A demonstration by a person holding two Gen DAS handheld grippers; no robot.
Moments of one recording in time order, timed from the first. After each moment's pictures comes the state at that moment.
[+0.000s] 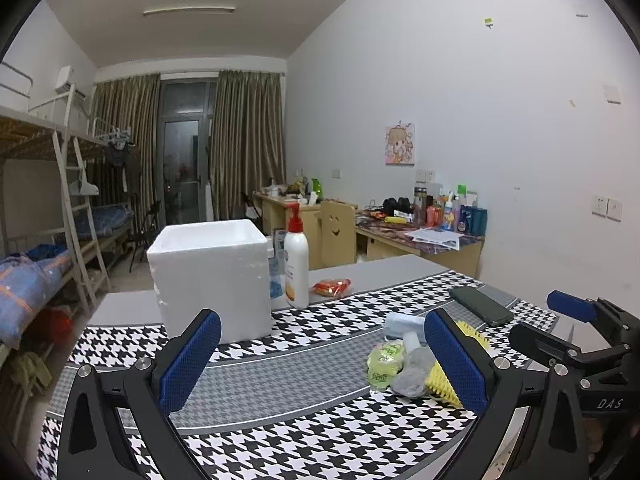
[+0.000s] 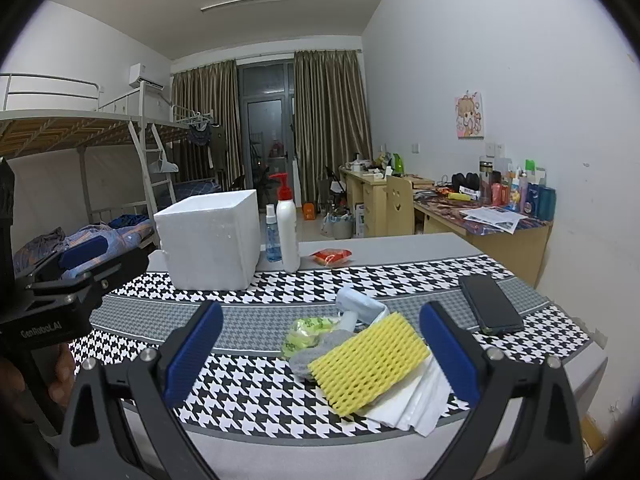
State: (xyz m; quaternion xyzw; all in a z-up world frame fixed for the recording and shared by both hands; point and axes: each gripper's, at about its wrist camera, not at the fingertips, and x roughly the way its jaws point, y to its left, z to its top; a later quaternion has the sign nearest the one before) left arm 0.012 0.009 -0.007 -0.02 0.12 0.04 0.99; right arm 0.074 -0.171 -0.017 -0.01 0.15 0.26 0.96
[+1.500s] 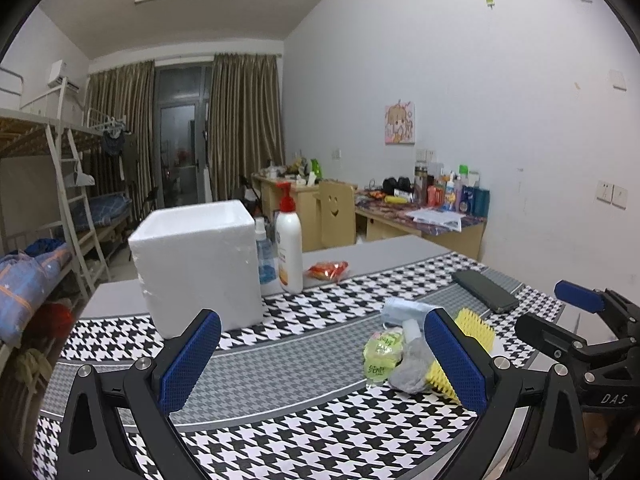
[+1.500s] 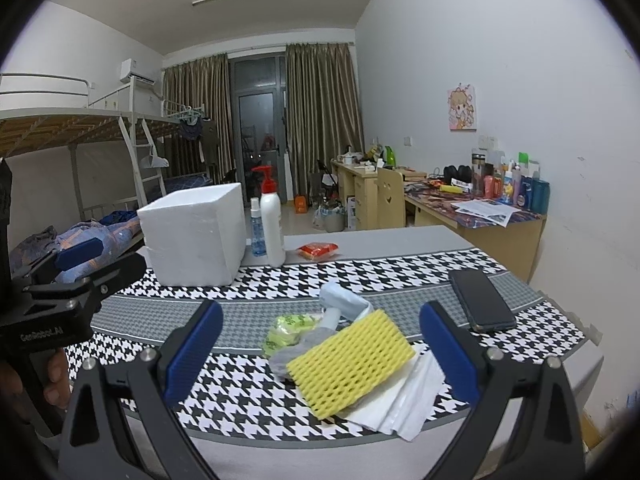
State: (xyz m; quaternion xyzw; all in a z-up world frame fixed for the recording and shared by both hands) left arm 0.043 -0.001 -0.015 -0.01 0.16 0.04 0.99; right arm 0.092 -0.175 -0.020 -0.02 0.17 0.23 0.96
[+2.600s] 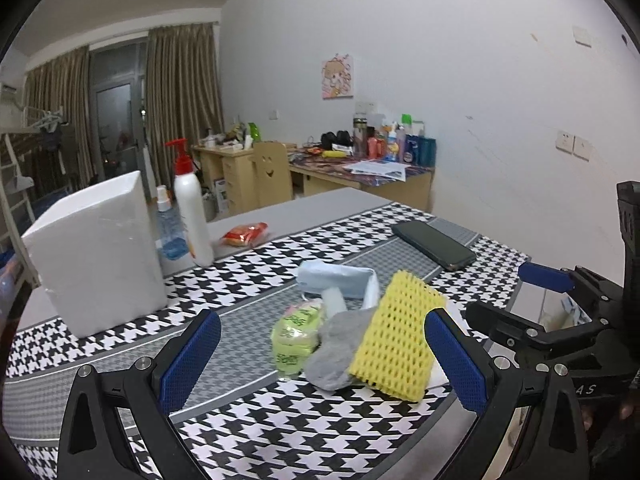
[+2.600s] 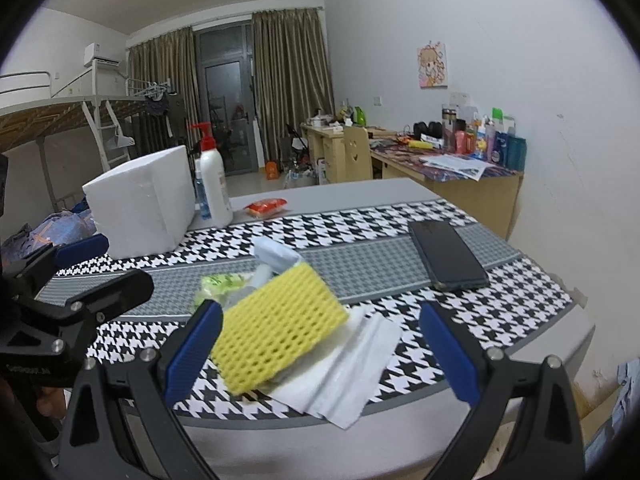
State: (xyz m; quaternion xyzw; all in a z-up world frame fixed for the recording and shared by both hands) left arm 0.100 -0.066 -0.047 0.02 0.24 -0.07 0.97; right arm 0.134 -0.219 -0.056 -0.01 0.25 0.18 0.95
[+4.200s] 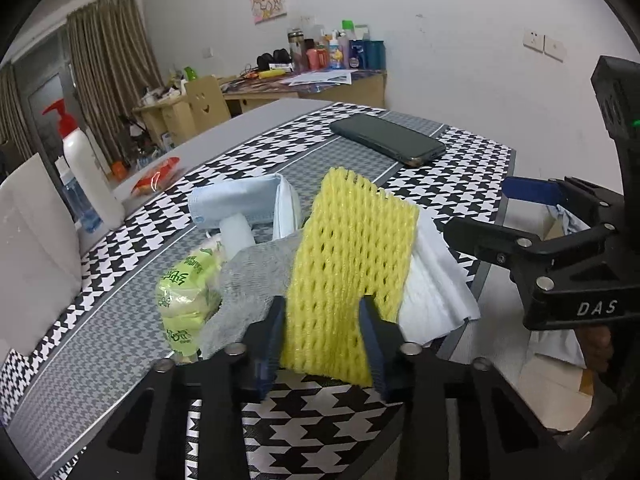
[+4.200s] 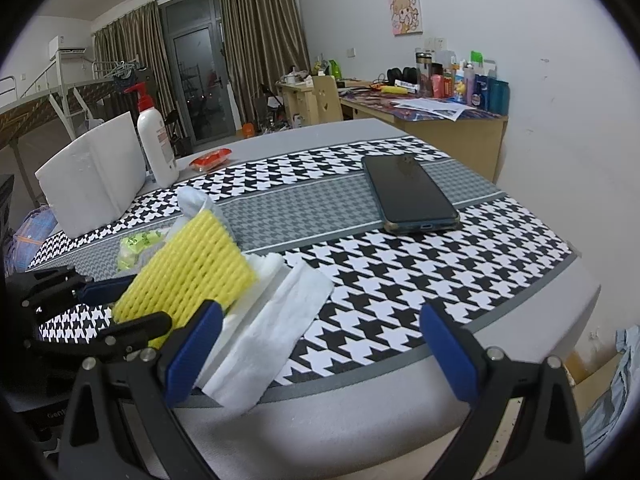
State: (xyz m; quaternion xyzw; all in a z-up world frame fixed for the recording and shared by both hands) left arm 0.154 -0.130 -0.108 0.11 0.37 -0.14 0.91; right arm 0.177 -0.263 -0.097 0.00 0.33 0.16 0.93
